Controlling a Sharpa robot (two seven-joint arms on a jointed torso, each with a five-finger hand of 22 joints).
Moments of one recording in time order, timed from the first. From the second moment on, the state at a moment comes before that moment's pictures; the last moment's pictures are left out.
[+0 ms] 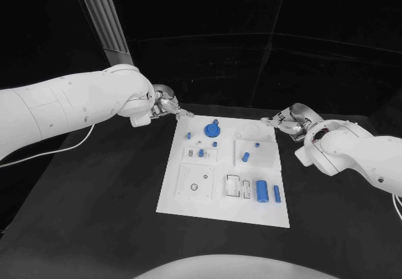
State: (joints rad) left arm 1.50 -0.62 -0.23 1.12 -0.84 0.20 -0.37; left_hand 0.99 -0.05 -0.09 0.29 0.25 0.68 0.07 0.74 0.97 1.47 0.02 1.57 1.31 1.47 -0.03 1.58 1.31 0.01 1.47 0.09 1.57 1.31; right arm 1.25 -0.85 -0.08 1.51 -0.92 -0.51 -0.29; right_hand 1.26 0.08 -0.14 0.29 0.17 0.99 0.15 0.17 0.11 1.46 0.08 1.57 1.31 1.47 0.02 1.57 1.31 0.01 1.47 0.13 1.57 1.31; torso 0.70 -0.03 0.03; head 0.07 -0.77
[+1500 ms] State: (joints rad) left arm 1.43 -0.45 -0.23 0.92 -0.84 0.38 -0.45; left_hand 1.03 0.04 -0.10 0.29 0.30 0.68 0.09 0.66 0.92 1.47 0.03 1.57 1.31 1.47 -0.01 1.58 1.31 0.01 1.47 0.10 1.57 1.31; right arm 1.25 -0.84 -0.08 1.50 -0.92 -0.51 -0.27; right_hand 1.26 0.09 -0.14 0.29 0.17 0.99 0.15 0.17 0.12 1.46 0.08 1.57 1.31 1.47 0.02 1.57 1.31 0.01 1.47 0.13 1.57 1.31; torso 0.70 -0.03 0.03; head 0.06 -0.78
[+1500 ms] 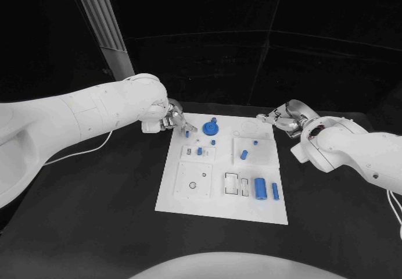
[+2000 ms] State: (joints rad) left arm 1.42 -0.43 -0.23 0.89 -0.84 0.42 -0.46; left_hand 1.05 0.05 -0.10 0.29 0.31 0.68 0.10 0.65 0.91 1.47 0.03 1.57 1.31 1.47 -0.01 1.58 1.31 0.01 1.47 0.10 1.57 1.31; right arm 1.25 -0.84 -0.08 1.50 -0.92 -0.51 -0.27; right_hand 1.26 0.09 -0.14 0.29 0.17 0.99 0.15 0.17 0.11 1.46 0.08 1.57 1.31 1.47 0.02 1.57 1.31 0.01 1.47 0.13 1.57 1.31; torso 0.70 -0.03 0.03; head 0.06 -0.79
